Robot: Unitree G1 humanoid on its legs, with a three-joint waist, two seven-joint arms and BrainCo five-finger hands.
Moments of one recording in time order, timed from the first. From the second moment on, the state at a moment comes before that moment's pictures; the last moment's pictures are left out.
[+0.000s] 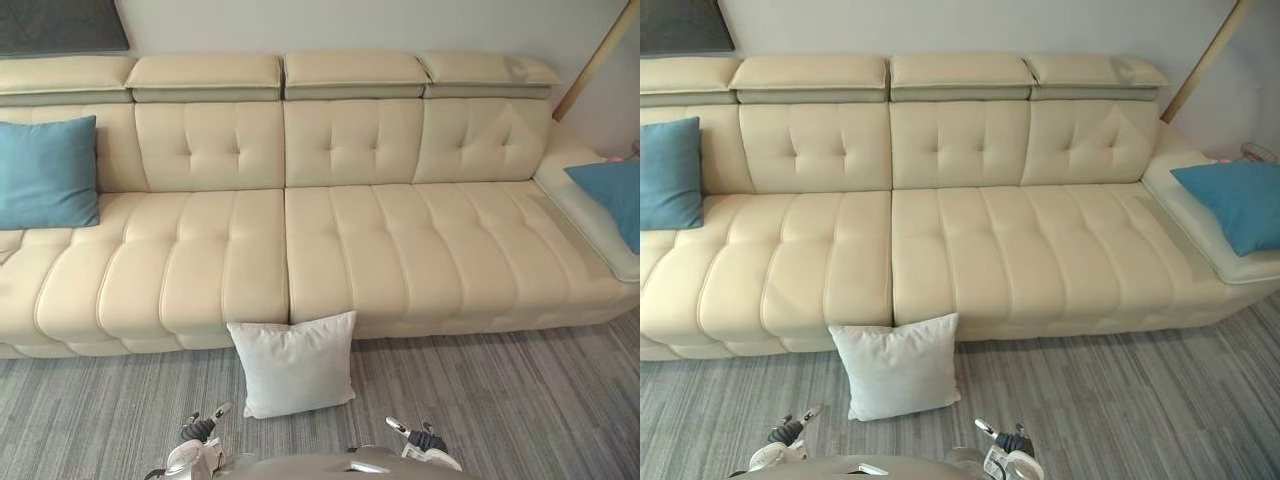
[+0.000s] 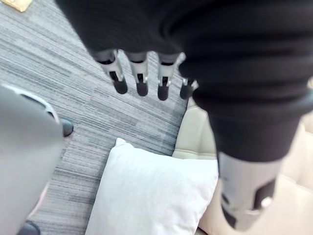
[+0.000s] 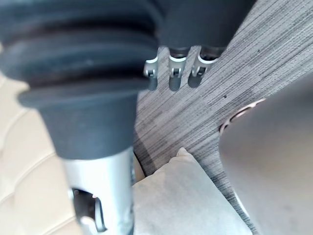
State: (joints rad) left arm 0.08 0.00 0.28 1.01 -0.12 -0.01 0.12; right arm 0.14 0.03 -0.34 0.89 0.16 -0.02 -0.14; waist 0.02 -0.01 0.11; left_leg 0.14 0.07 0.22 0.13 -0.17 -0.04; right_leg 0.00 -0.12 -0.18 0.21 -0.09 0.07
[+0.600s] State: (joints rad) left arm -0.21 0.11 0.17 0.81 -0.30 -0.04 0.23; right arm -0.30 -0.11 -0.10 0.60 0.10 -0.02 -0.22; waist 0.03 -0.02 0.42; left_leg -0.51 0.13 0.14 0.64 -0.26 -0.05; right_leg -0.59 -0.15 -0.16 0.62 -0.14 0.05
